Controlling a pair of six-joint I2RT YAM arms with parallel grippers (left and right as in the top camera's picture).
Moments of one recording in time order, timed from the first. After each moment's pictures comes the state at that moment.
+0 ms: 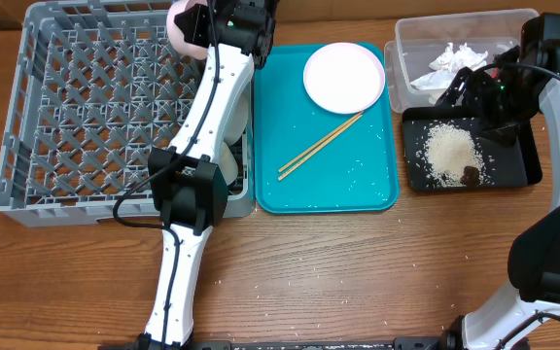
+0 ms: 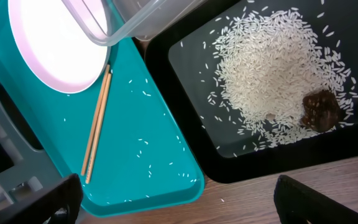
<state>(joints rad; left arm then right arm) -0.31 2.54 2.57 -0.91 -1.19 0.05 -0.18 1.89 1.81 -1.29 -0.33 0.36</state>
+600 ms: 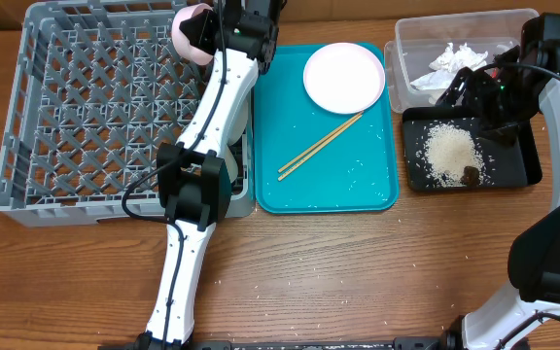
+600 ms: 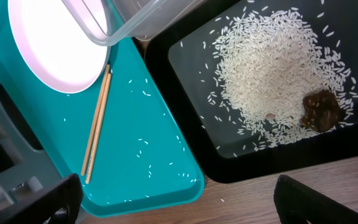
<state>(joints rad) -0.31 2.61 2.57 -0.85 -1.22 0.17 -0.18 1.89 1.81 -1.29 -0.33 0.36</state>
